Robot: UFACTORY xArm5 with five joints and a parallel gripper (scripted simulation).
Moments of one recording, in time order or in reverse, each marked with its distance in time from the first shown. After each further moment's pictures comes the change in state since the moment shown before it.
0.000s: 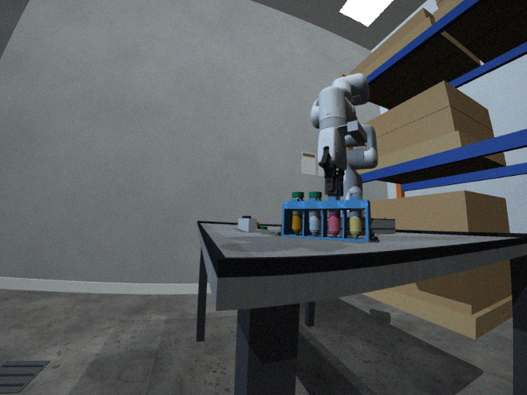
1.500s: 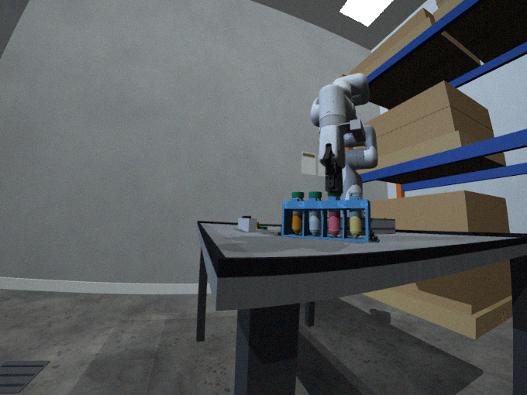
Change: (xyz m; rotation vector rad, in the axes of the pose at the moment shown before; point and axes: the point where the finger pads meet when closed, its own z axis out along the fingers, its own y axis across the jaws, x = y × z) arm 0.000 0.000 -0.007 0.001 0.000 -0.117
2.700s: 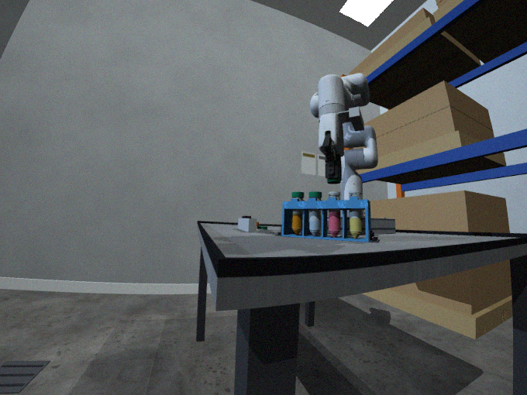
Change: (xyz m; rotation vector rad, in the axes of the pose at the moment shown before) arm -0.001 0.000 -0.035 -0.001 0.000 -0.013
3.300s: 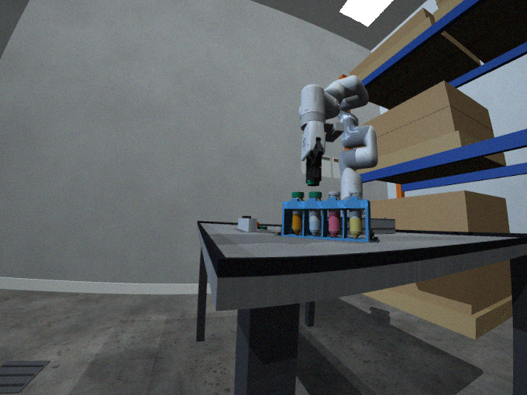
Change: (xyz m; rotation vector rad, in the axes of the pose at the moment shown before) arm -0.064 -0.020 0.000 0.006 0.000 -0.624
